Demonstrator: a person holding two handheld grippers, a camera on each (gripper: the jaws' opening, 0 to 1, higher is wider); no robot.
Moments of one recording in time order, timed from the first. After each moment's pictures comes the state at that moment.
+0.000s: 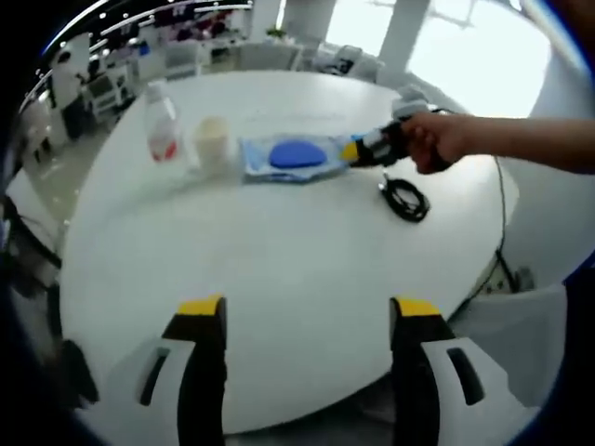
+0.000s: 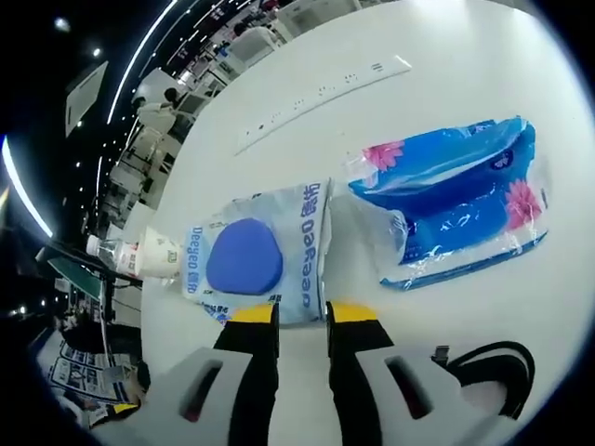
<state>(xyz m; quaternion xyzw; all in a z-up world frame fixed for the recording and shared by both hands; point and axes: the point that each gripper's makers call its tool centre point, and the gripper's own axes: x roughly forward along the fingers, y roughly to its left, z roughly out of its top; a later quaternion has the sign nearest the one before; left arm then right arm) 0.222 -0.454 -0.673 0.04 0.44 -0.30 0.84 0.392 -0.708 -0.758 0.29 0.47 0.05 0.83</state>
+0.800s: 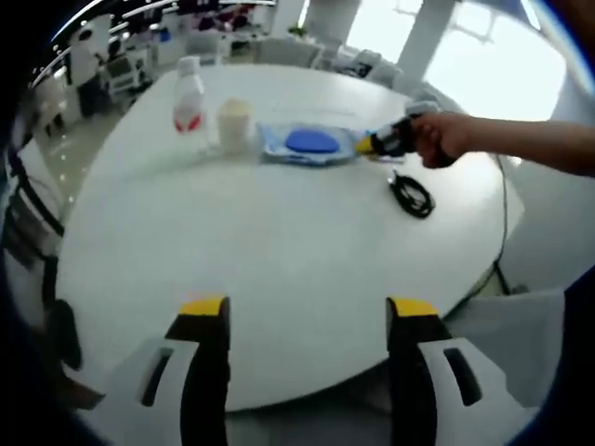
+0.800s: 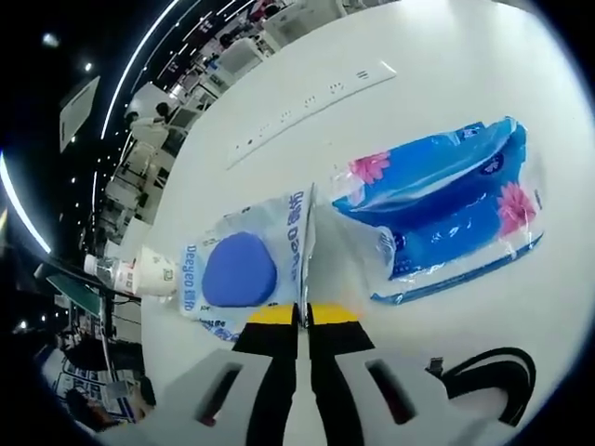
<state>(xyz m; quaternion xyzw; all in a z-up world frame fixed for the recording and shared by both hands) 0.205 -0.442 -0.682 0.01 0.45 -0.28 0.85 0.397 -0.716 -0.756 0.30 0.46 0.02 0.84</state>
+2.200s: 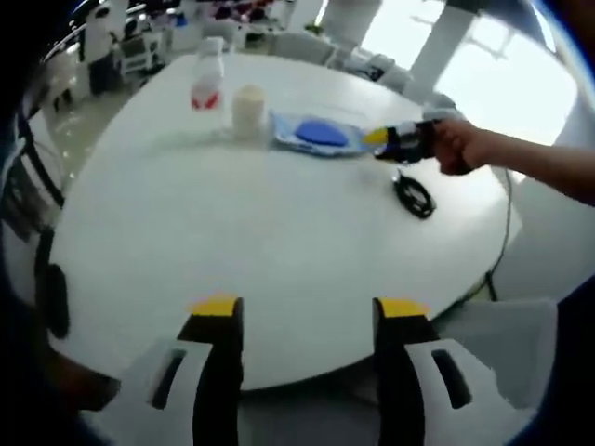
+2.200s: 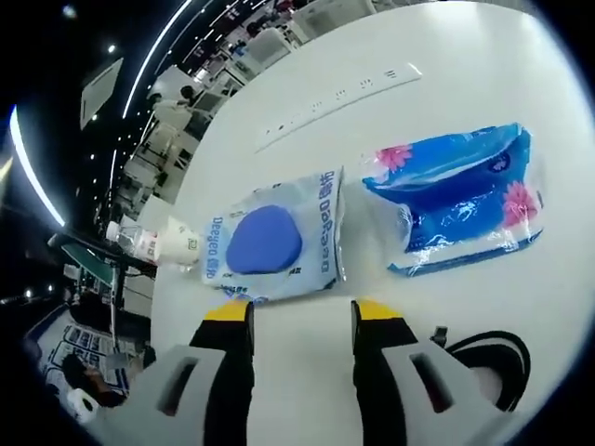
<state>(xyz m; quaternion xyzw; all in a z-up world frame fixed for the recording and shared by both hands) 0.192 -0.428 -0.686 -0.03 0.46 -0.26 0.85 0.375 -0.700 -0.740 0.28 0.46 0.10 0.84</state>
